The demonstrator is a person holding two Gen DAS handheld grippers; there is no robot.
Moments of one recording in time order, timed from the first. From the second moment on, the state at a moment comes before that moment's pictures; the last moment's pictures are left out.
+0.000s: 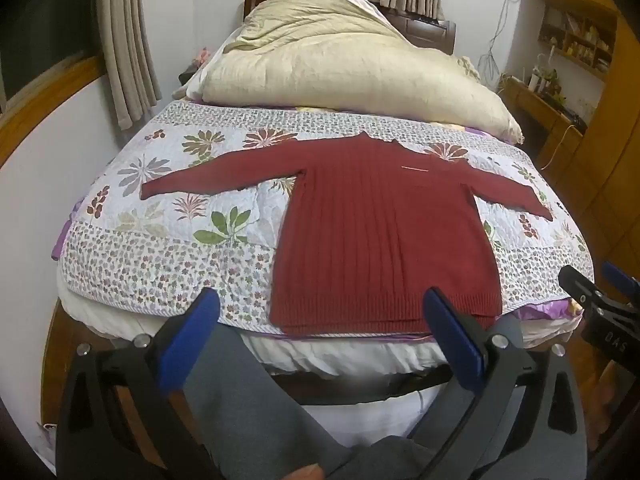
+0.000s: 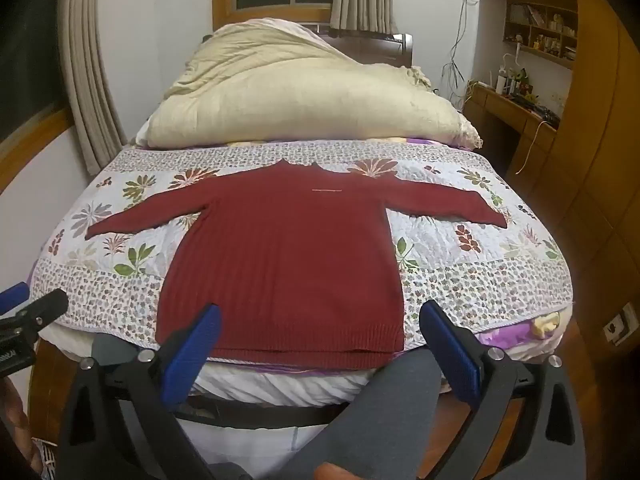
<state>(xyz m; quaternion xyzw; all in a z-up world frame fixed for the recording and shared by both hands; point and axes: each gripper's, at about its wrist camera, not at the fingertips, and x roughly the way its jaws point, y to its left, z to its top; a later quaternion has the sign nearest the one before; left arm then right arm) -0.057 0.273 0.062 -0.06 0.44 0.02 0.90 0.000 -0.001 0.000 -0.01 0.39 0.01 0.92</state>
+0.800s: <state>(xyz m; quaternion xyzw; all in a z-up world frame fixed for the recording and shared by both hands) -0.056 0.276 0.057 -0.06 0.44 0.03 0.90 0.000 0.003 -0.009 -0.02 0.39 0.01 0.92</state>
